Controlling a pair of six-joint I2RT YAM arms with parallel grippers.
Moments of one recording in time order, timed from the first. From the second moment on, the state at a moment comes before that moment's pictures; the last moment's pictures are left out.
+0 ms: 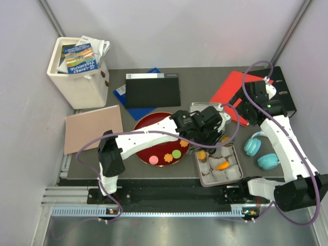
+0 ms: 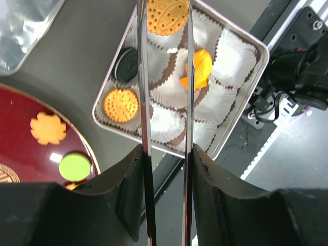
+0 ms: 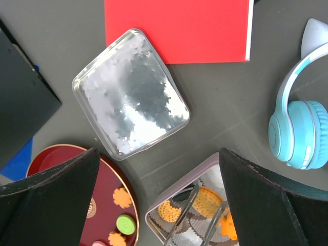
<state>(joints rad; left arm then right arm) -1.16 1.89 1.83 -0.86 0.09 -0.32 0.18 1.19 1.25 -0.90 0.28 0.81</state>
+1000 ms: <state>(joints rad) -1.17 1.94 1.84 -0.84 0.09 -0.30 0.18 1.21 1.25 -0.91 0.28 0.81</state>
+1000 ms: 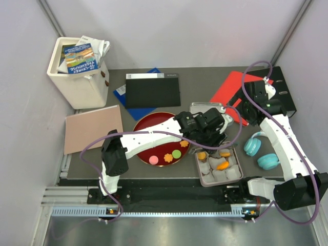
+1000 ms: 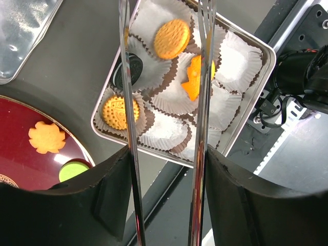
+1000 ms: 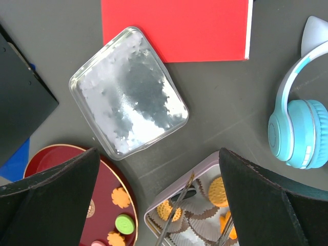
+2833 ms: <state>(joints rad) -0.28 1.58 1.28 -0.85 -0.42 -0.61 0.37 1.26 1.15 -0.69 -0.10 0.64</state>
